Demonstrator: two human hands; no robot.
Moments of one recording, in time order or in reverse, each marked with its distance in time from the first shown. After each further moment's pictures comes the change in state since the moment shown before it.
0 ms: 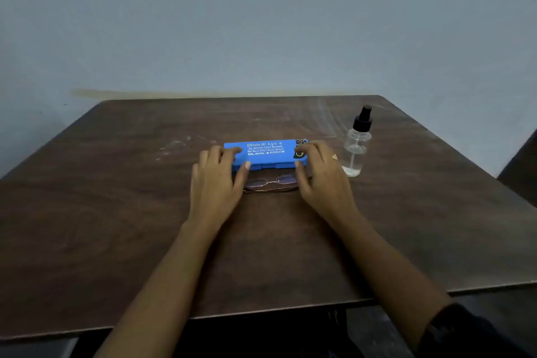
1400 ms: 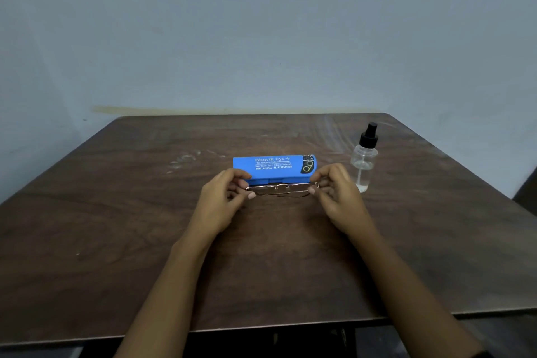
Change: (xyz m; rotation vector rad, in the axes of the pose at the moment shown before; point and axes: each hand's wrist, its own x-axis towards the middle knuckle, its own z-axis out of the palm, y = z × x) left_hand -0.004 -0.006 -0.011 -0.568 -0.143 -0.103; right_hand -0.007 0.017 -0.005 0.556 -0.062 0.209
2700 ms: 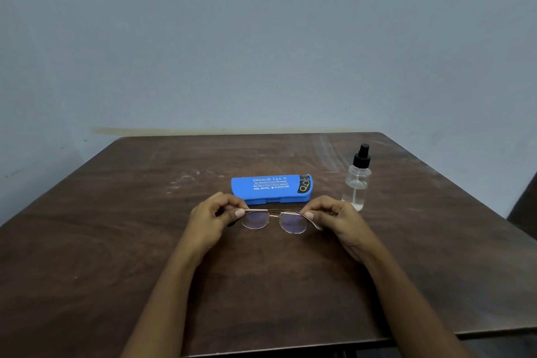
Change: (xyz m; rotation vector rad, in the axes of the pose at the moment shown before) left_hand -0.002 0.001 -0.013 -0.129 -0.026 -0.102; right_hand -0.001 -0.004 -0.014 0.440 -0.219 0.276
